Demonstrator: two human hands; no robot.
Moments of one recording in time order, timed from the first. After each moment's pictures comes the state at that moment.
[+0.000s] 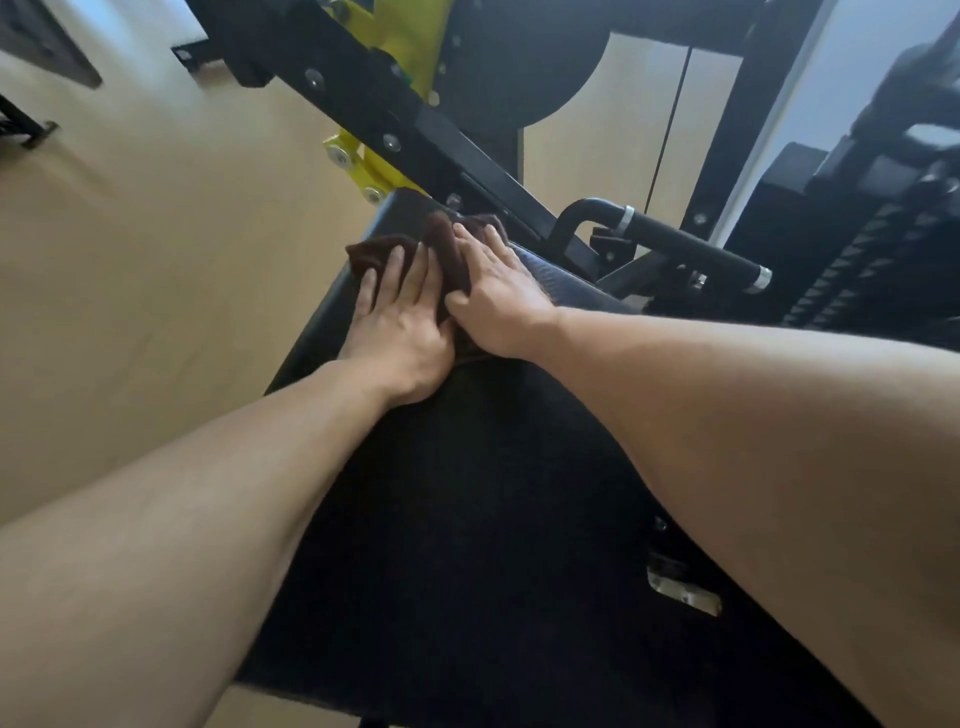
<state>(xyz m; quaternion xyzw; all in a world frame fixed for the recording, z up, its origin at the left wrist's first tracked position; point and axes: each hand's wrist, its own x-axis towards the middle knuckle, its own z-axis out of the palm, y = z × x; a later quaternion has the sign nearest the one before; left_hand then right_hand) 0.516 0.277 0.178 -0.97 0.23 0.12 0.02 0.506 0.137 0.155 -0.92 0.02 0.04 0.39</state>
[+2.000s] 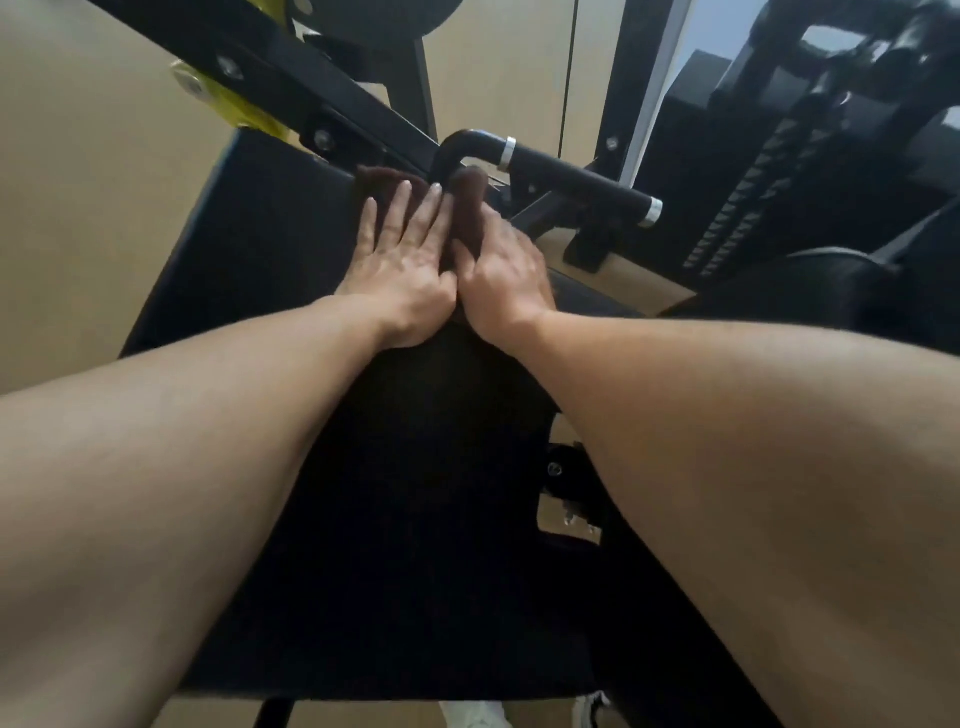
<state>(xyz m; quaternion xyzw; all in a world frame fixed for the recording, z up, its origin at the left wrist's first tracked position) 0.505 0.172 0.146 -0.93 0.33 0.16 0.03 0.442 0.059 0.114 -0.84 0.23 -0.03 0.48</state>
